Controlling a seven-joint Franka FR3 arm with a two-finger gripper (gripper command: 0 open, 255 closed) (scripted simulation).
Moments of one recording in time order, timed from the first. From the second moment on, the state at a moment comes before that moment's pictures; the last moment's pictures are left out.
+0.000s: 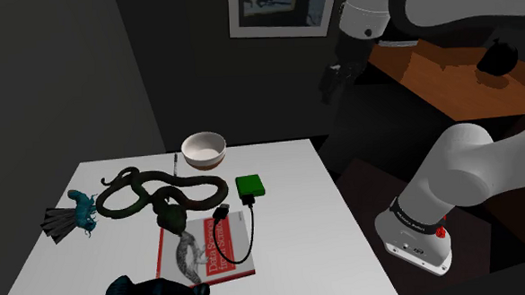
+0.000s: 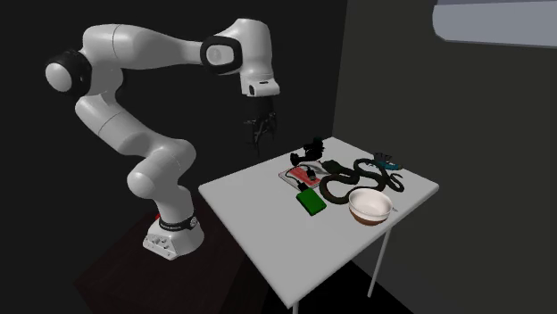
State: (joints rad) arm 0.02 -0.85 0.19 -2.47 0.00 1.71 0.31
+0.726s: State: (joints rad) arm 0.02 -0.69 0.47 -2.55 0.16 1.90 0.72
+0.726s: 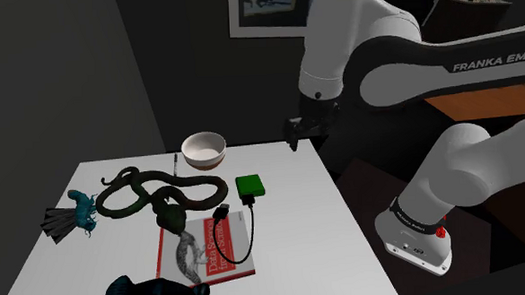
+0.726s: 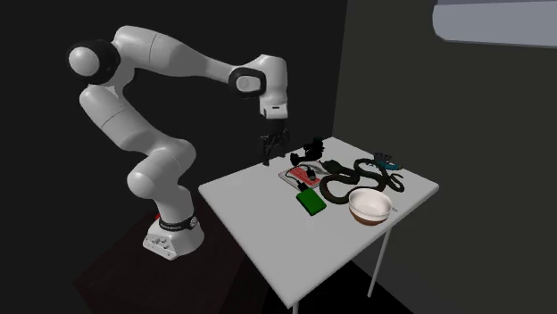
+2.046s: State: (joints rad) arm -0.15 0.10 0.92 -2.31 -0.18 2.26 1.61
